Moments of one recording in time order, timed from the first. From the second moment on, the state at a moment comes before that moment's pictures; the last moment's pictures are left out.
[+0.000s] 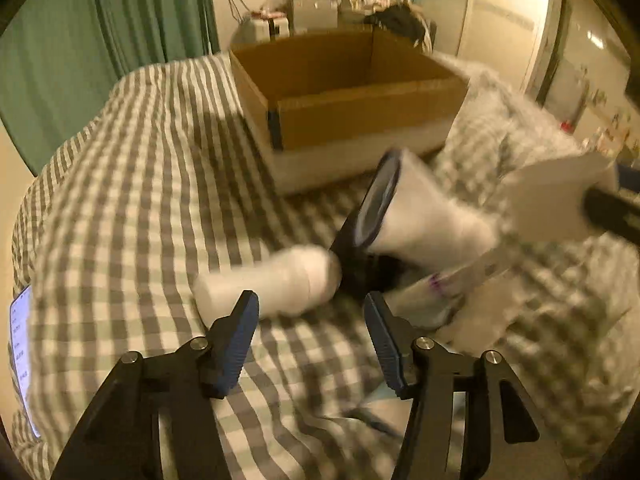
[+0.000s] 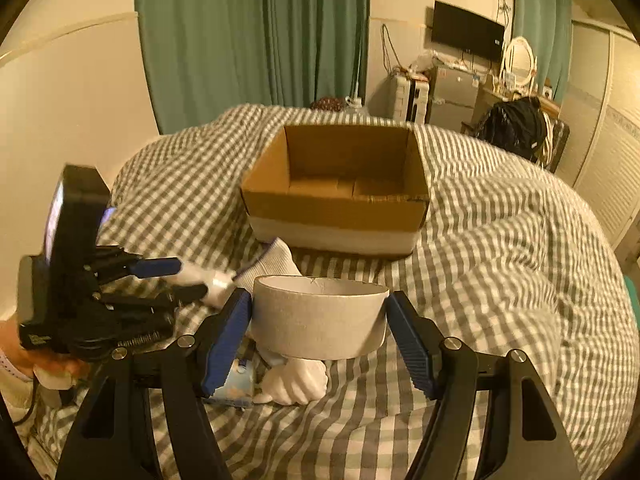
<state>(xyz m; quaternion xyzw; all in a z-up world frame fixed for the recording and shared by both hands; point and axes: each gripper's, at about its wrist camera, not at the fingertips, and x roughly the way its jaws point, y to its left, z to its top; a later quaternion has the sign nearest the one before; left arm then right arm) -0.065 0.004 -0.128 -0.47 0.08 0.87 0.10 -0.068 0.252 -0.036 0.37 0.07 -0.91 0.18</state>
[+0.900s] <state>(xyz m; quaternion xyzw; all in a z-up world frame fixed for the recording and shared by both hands) -0.129 0.025 -0.172 -0.53 0.33 0.75 0.24 -0.106 0.282 -0.080 0.42 0.02 -0.89 0.19</state>
